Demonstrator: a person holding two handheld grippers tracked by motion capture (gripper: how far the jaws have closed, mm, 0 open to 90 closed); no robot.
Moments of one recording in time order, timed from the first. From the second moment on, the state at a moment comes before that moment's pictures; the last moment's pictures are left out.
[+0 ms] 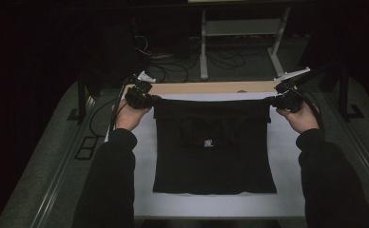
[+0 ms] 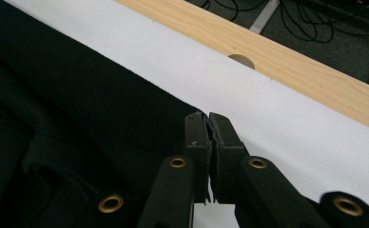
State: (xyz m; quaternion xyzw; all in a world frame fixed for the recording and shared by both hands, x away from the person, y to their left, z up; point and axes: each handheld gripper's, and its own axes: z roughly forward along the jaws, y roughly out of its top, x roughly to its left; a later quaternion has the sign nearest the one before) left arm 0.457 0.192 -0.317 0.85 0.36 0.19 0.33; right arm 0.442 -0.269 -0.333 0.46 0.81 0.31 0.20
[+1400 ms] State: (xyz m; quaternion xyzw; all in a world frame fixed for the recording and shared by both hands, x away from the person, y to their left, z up) left arm 0.479 0.202 -0.365 0.80 0.44 0.14 0.39; right arm 0.469 -0.277 -0.355 0.50 0.79 0.34 0.14
